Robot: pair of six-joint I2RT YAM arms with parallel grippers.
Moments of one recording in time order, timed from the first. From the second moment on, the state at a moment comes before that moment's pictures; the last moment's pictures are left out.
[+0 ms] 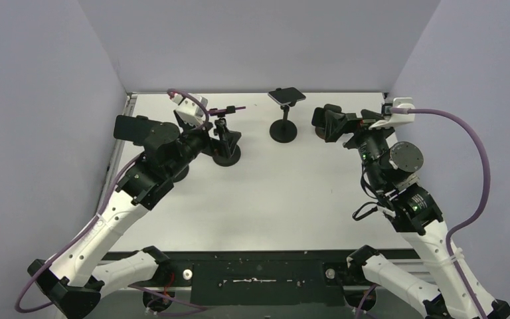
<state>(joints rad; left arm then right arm) -0.64 1.04 1.18 -0.24 -0.09 -0.27 0.55 0.81 1.17 -0.21 0.38 0.11</state>
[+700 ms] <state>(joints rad) -0.64 0.87 0.69 0.01 0.05 -0.25 0.44 1.03 0.96 -0.14 0.12 0.45</state>
